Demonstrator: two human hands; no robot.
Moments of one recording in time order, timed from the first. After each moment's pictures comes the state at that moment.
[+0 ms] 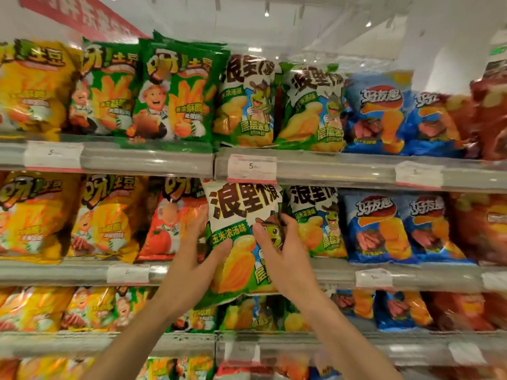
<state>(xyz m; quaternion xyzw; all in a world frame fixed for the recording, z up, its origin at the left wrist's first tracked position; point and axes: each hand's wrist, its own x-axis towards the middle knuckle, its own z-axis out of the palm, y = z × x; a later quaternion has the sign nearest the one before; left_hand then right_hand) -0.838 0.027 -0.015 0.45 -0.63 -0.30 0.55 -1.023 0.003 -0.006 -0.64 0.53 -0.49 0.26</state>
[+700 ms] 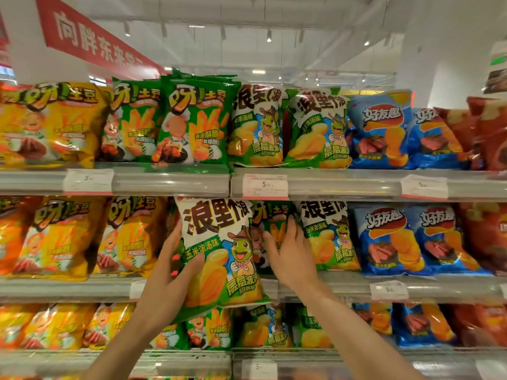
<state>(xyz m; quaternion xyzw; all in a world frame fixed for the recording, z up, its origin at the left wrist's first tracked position) -0.784 0.042 -0.011 0.45 -0.58 -0.31 0.61 -1.011 -0.054 -0.015 -0.68 0.64 -0.36 0.07</state>
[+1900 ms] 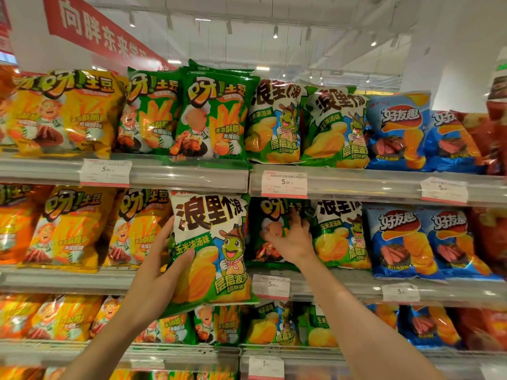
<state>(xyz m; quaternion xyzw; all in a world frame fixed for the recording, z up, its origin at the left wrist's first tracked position) -0.747 0.050 -0.003 0.49 -0.56 -0.30 0.60 -0.992 -0.105 -0.009 -0.62 0.66 -0.37 0.20</state>
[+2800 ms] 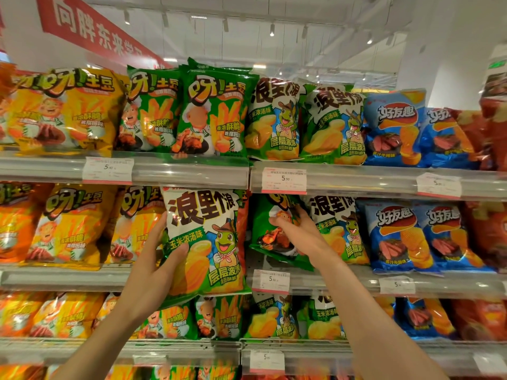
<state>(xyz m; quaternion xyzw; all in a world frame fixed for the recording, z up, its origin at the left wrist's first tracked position) -0.727 0.045 -0.010 0.50 -0.57 -0.28 0.59 -1.007 -0.073 0.019 -0.59 0.58 -0.44 0.35</state>
